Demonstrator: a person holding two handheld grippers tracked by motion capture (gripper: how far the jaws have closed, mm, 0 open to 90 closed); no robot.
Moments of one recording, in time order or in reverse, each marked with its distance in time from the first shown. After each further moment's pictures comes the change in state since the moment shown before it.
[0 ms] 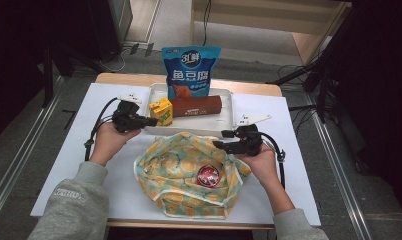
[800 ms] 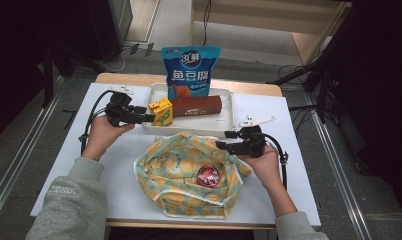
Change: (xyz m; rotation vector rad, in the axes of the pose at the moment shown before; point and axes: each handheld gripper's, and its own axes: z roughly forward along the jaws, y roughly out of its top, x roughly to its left) left arm 0.025 0.006 -0.016 -0.019 0.023 -0.037; right arm -0.001 -0.004 -0.008 -0.012 -0.013 0.013
